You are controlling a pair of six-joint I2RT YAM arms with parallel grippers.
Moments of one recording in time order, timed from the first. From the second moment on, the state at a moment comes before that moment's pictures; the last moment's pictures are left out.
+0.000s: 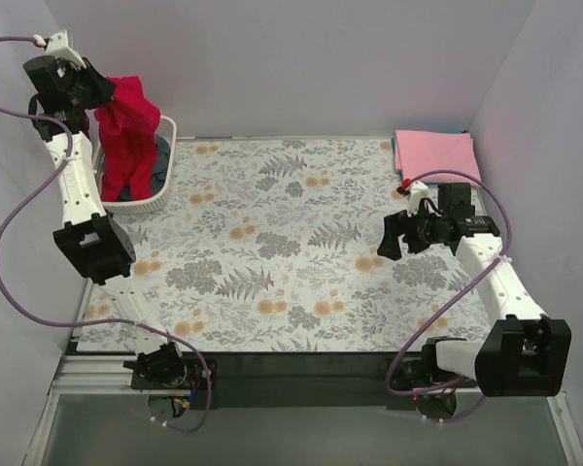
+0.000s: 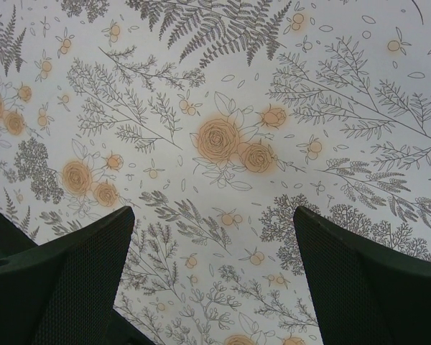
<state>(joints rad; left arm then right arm) 0.36 2.13 2.35 -0.45 0.42 -0.16 0.05 1.21 0.93 -0.69 -0.56 -0.27</state>
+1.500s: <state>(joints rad) 0.24 1.51 1.16 -0.39 1.03 -0.30 0.01 1.13 0.93 -0.72 -0.55 -0.31</state>
